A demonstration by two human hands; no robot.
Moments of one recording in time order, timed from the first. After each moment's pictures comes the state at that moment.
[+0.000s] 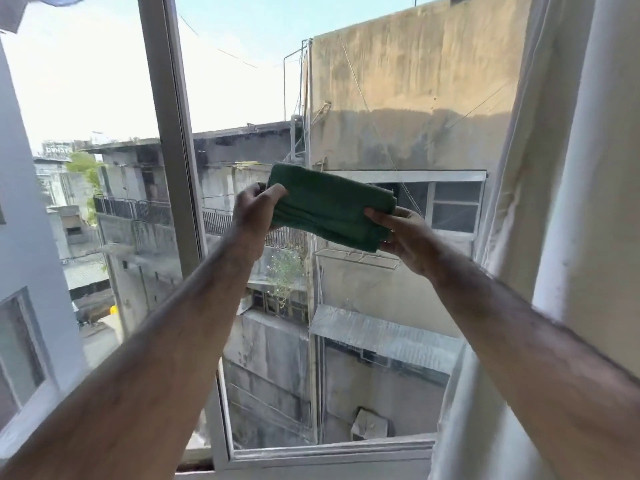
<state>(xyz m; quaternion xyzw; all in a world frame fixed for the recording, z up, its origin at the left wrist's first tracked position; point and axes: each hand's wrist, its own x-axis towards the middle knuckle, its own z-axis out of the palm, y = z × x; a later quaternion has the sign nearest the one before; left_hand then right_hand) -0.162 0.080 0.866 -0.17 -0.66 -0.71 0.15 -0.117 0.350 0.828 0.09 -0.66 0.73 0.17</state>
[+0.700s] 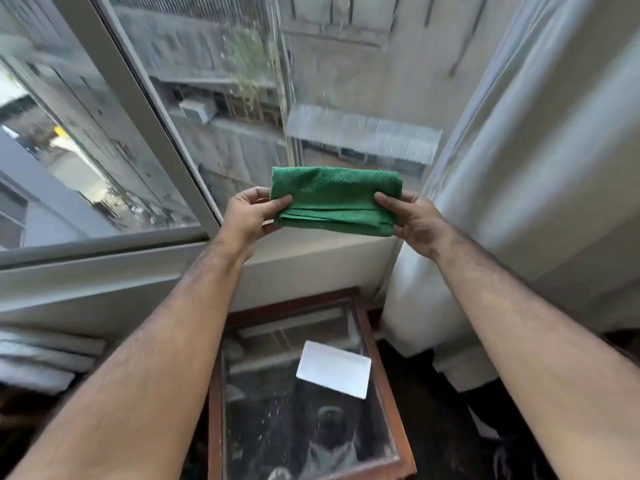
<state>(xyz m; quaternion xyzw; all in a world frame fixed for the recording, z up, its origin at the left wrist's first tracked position) -0.126 0.033 0.454 -0.01 -0.67 -0.72 -0.19 -0.021 0.321 0.425 -0.19 -0.60 0.78 0.02</state>
